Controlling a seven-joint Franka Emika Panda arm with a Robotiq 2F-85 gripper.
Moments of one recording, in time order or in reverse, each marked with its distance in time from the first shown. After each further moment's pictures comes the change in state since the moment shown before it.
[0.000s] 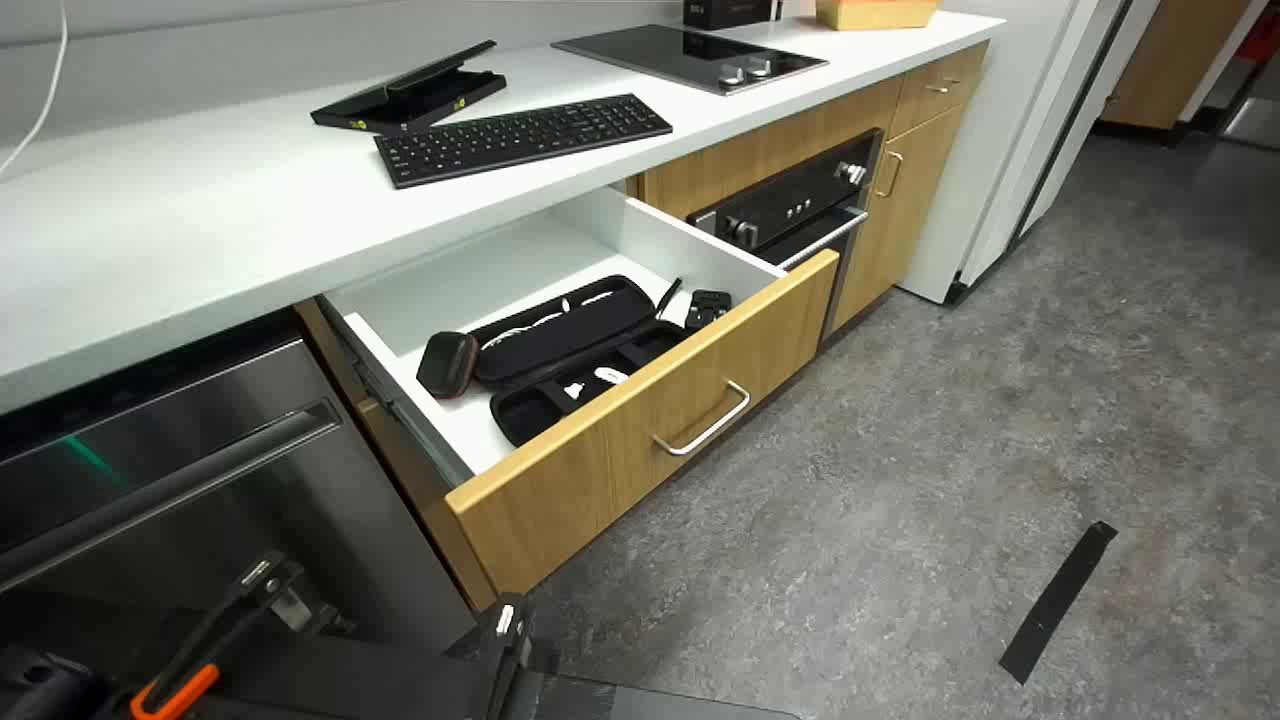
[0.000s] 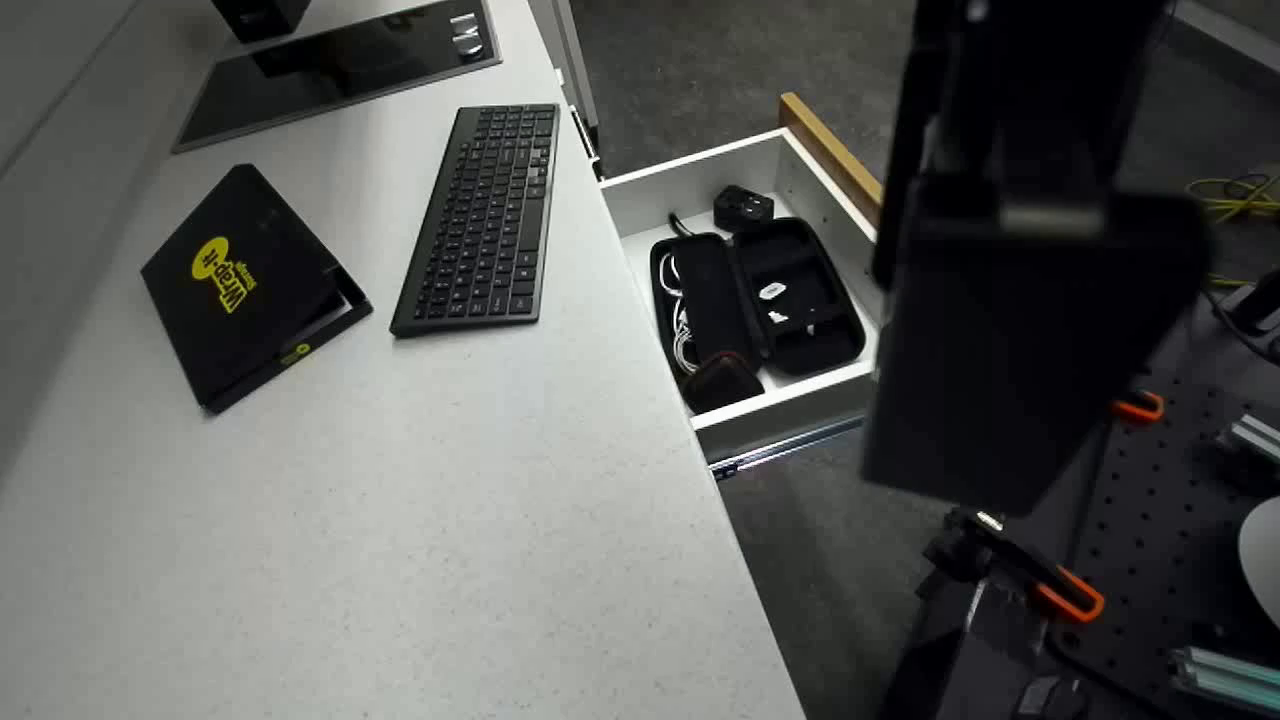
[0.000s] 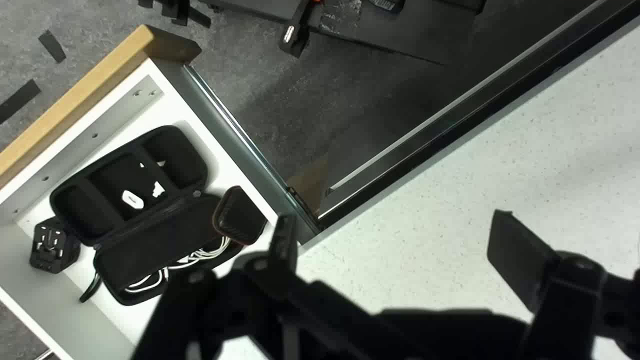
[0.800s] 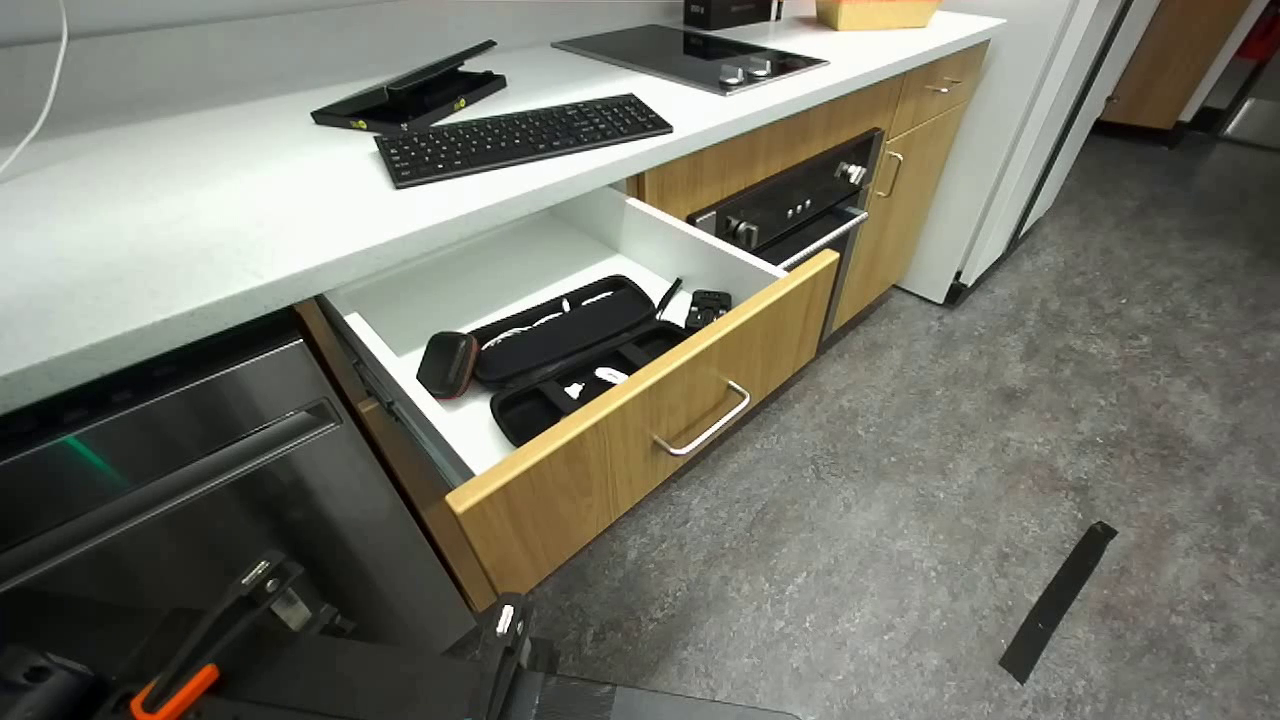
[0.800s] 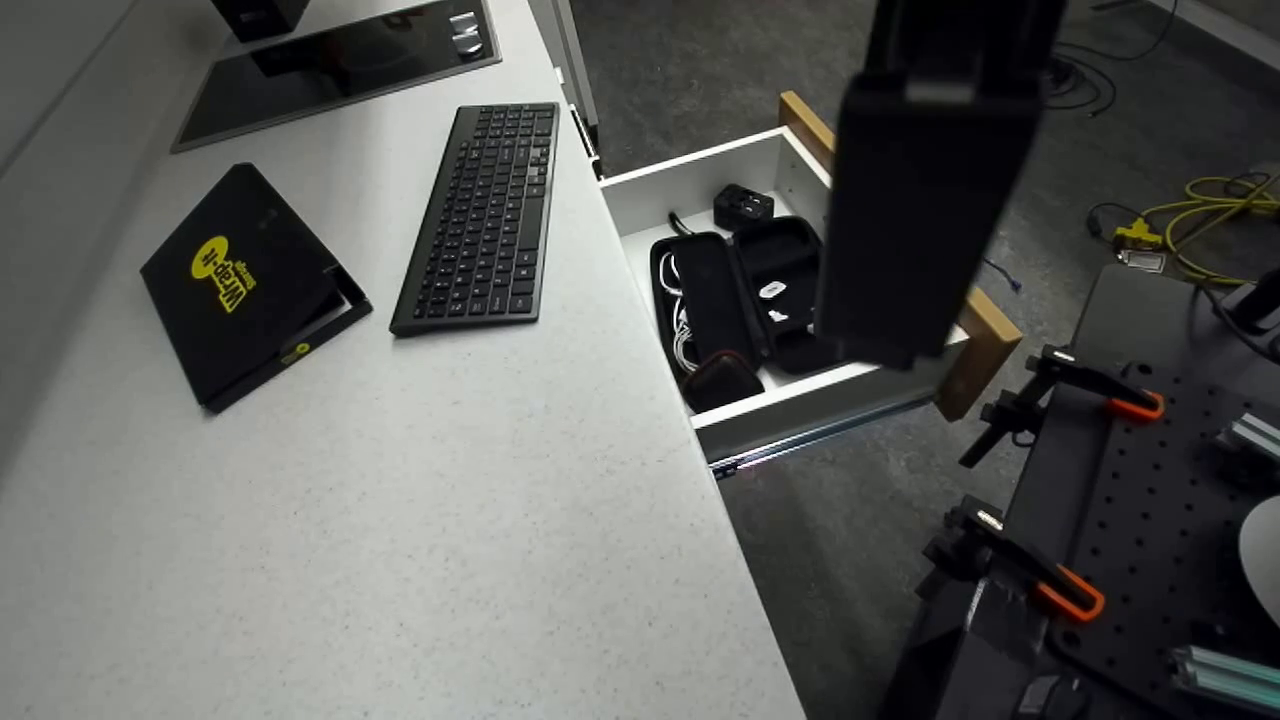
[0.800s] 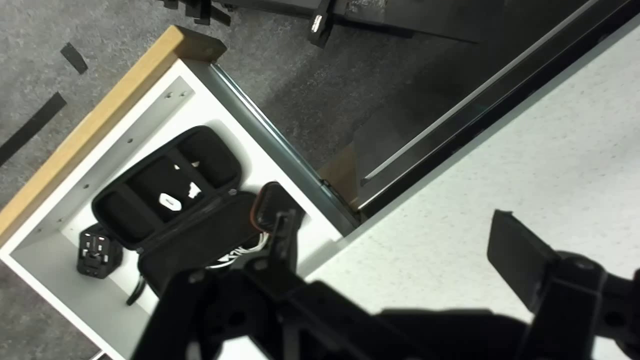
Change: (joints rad) arm -0.038 -0.004 -0.038 -0.020 -0.051 0.028 0.025
